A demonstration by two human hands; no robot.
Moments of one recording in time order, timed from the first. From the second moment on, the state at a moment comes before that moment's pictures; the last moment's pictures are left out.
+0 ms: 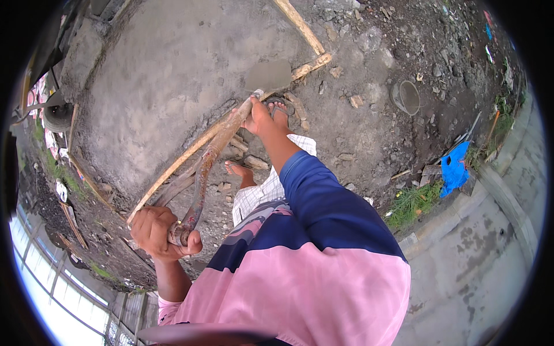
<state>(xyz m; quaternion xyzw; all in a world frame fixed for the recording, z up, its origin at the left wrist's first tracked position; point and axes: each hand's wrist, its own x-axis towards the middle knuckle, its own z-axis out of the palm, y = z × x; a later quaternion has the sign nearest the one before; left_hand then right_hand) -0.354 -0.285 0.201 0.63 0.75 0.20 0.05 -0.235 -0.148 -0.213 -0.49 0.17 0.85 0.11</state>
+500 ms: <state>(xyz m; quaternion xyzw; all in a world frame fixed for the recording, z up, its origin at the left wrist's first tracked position) -0.475 -0.412 0.231 0.42 0.79 0.44 0.08 -0.260 -0.188 -0.045 -0.59 0.03 0.75 0.31</state>
